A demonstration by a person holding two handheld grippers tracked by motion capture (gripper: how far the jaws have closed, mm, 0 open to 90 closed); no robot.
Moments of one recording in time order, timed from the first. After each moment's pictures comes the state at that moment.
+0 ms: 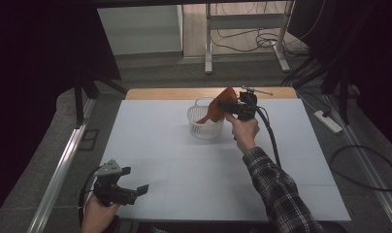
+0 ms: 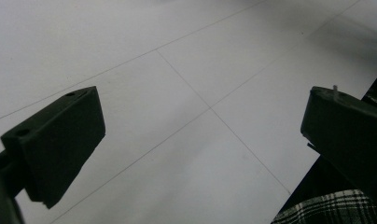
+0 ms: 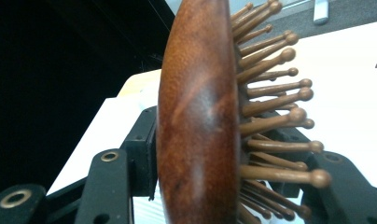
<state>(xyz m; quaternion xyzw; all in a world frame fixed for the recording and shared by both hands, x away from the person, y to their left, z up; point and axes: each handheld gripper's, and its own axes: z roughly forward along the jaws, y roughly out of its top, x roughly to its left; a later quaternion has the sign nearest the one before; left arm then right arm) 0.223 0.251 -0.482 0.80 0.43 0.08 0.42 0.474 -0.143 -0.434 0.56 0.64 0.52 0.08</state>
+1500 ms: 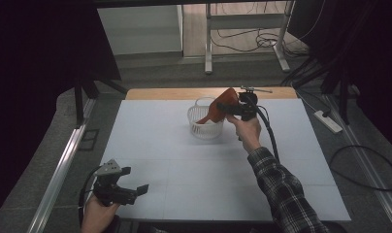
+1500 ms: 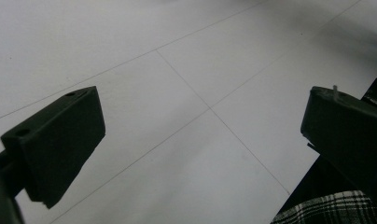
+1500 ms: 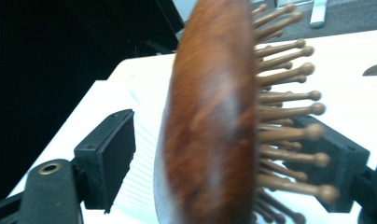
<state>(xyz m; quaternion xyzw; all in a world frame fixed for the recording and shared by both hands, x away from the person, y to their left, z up) 0.223 0.251 -0.482 0.79 0.43 0.08 0.42 0.475 -0.147 -0.431 0.53 0.68 0.49 0.10</state>
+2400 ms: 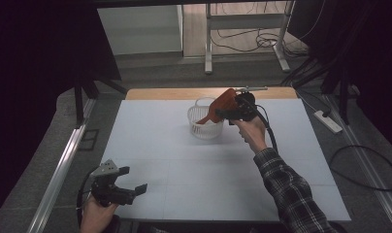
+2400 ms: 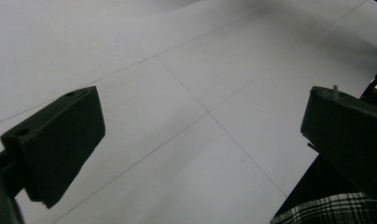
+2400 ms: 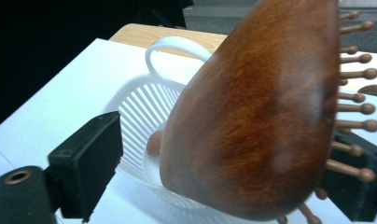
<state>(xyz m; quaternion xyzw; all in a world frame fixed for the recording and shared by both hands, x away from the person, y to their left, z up) 0.221 0.255 -0.481 0.79 0.43 0.08 0.43 0.463 -0.143 -0.420 0.46 0.76 0.45 0.13</state>
